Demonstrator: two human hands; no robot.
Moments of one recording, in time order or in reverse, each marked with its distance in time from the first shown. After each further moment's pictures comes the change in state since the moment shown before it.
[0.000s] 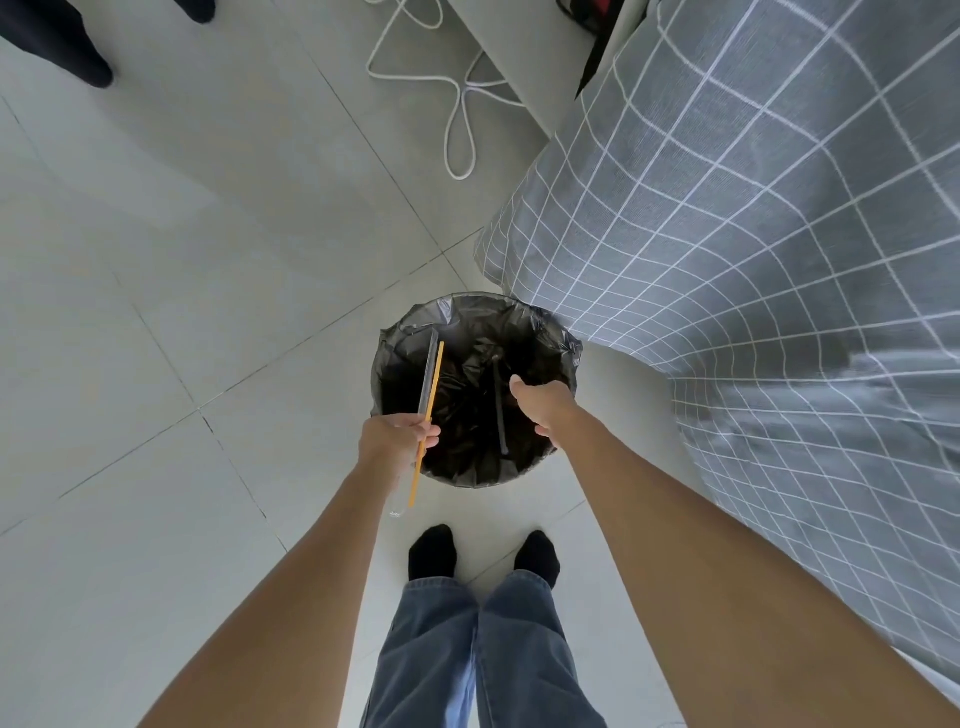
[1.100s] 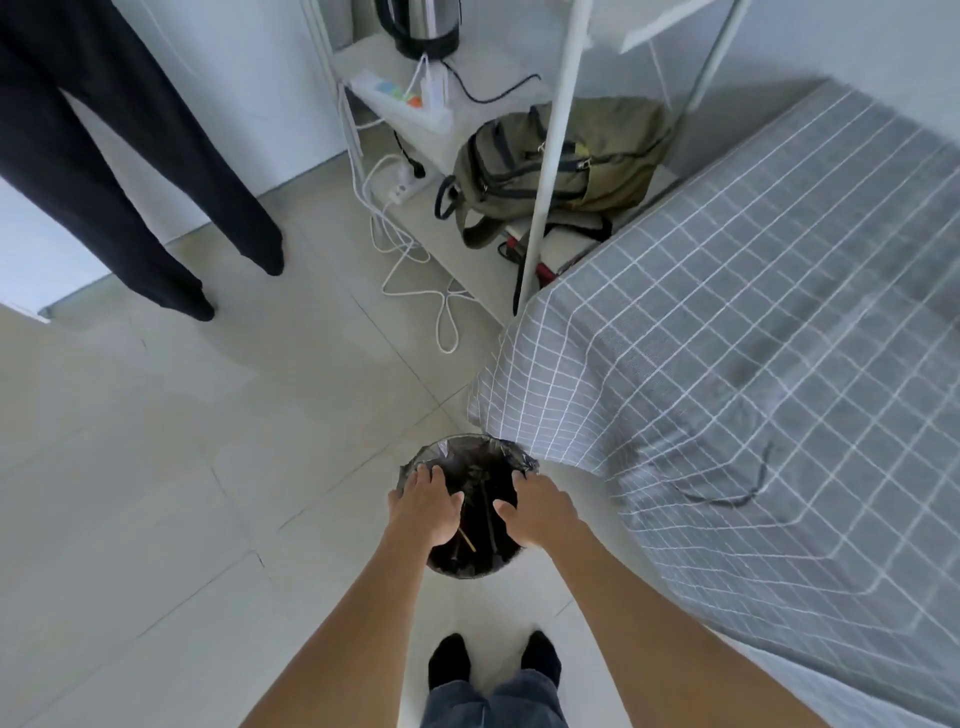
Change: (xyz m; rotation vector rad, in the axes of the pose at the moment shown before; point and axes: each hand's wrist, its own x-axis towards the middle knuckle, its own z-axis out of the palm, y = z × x) left_hand -0.208 0.116 -0.021 1.282 0.043 0.473; right_hand -0.218 -0.024 -0.078 -0.928 0.135 -0.495
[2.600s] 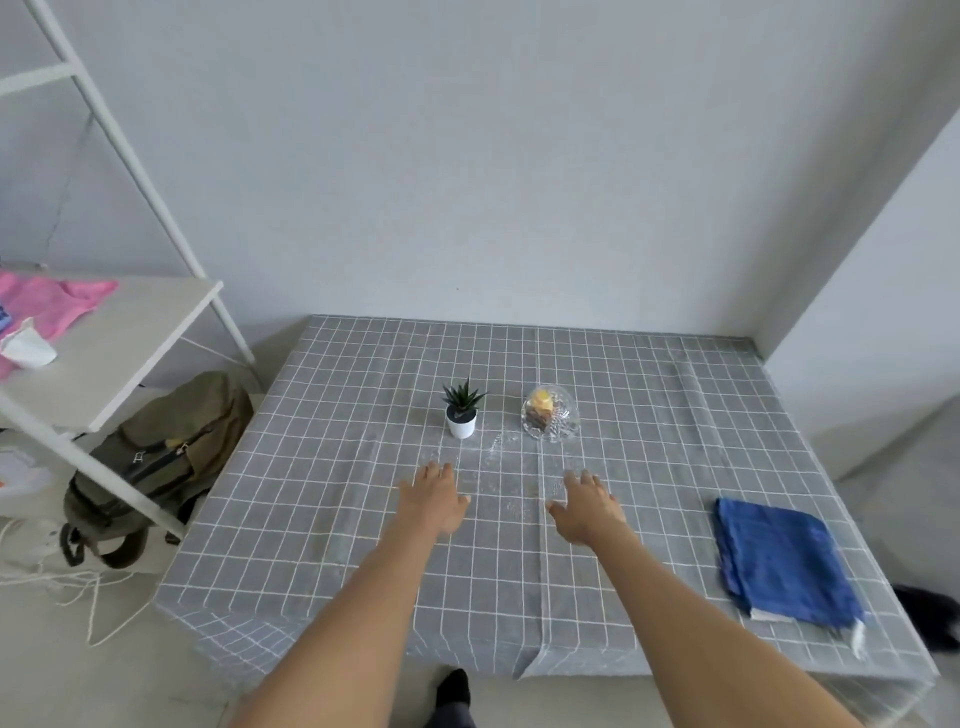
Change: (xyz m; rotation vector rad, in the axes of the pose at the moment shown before) left_hand -0.179 0.456 -0.084 0.592 0.168 0.768; right_hand -0.306 0.372 -0.125 0.547 0.512 0.712
